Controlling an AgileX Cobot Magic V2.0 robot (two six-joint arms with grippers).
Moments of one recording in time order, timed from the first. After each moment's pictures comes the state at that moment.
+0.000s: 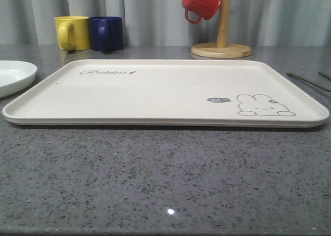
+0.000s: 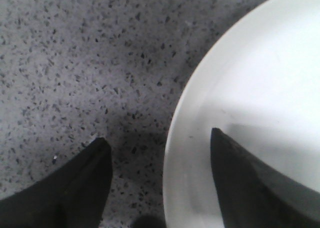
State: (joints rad) left arm 0.18 1.69 -1.26 0.05 0.80 0.01; right arm 0.04 -0.01 0.03 0.03 -0.02 0.08
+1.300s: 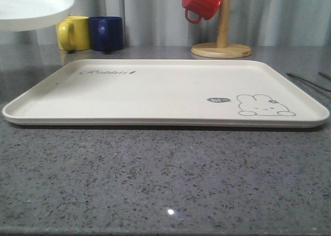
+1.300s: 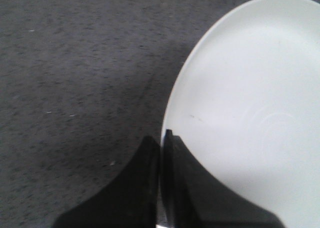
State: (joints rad) left arm 0.17 1.49 -1.41 -0.40 0.97 0.33; right arm 0.04 -0.01 0.03 0.03 -0.02 0.08
